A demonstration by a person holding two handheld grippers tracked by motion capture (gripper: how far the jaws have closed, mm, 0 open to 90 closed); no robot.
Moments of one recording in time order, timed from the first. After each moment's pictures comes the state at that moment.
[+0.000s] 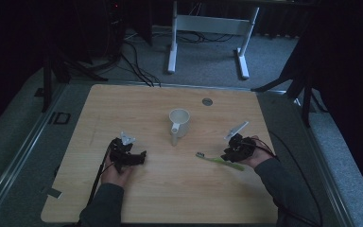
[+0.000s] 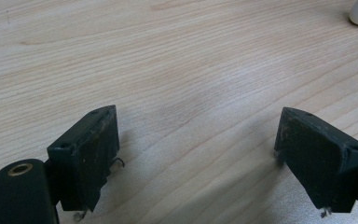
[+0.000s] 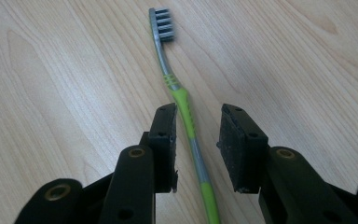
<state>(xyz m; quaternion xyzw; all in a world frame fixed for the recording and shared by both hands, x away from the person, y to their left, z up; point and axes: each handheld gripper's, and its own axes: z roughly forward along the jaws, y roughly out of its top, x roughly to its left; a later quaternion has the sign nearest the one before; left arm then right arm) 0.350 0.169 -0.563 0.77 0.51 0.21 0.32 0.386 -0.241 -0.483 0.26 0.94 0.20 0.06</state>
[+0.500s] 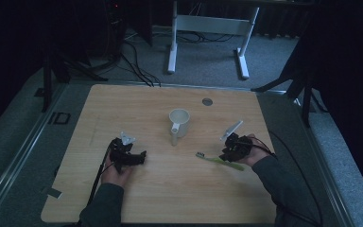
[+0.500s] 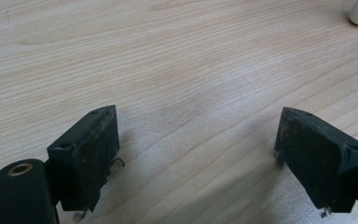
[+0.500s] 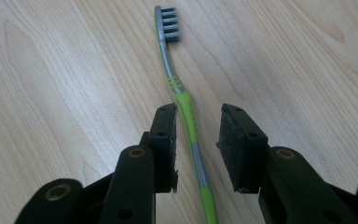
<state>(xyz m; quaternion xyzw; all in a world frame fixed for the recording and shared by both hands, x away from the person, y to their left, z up) 0.350 0.169 -0.563 0.77 0.51 0.21 0.32 0.389 -0.229 -0.481 0.24 0.95 0.18 0.06</state>
